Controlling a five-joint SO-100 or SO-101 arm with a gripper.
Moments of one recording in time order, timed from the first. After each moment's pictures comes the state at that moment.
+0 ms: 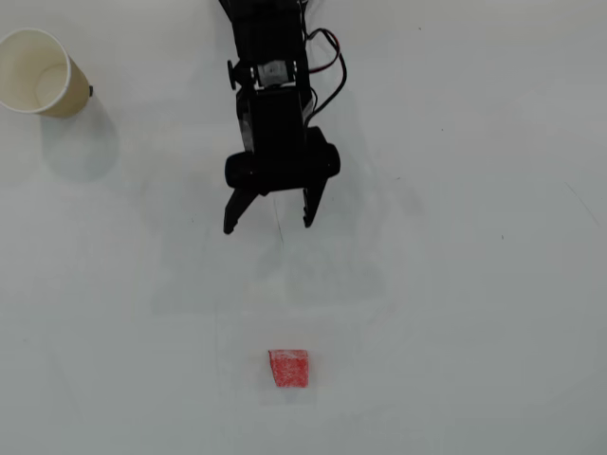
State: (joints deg) arm -2.2 111.1 147.2 1.1 77.6
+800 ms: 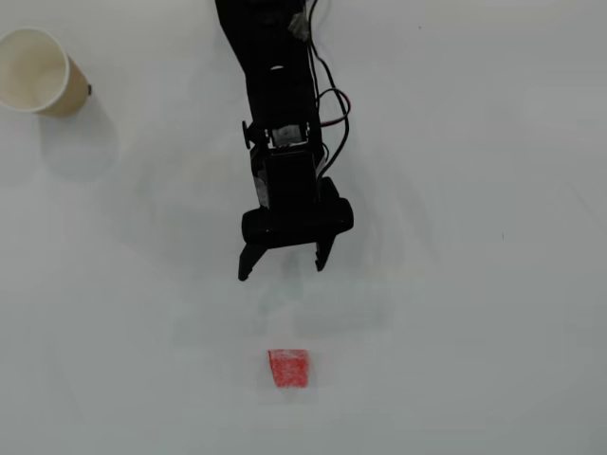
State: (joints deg) arm -3.0 83.1 127.4 -7.2 77.6
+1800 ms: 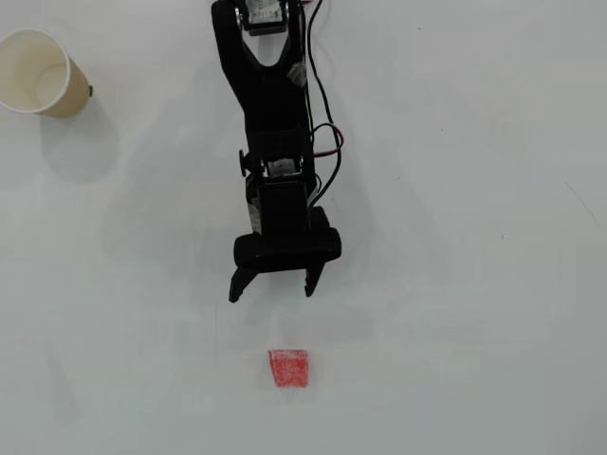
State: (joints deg) arm -0.7 68.5 116.9 -14.2 77.6
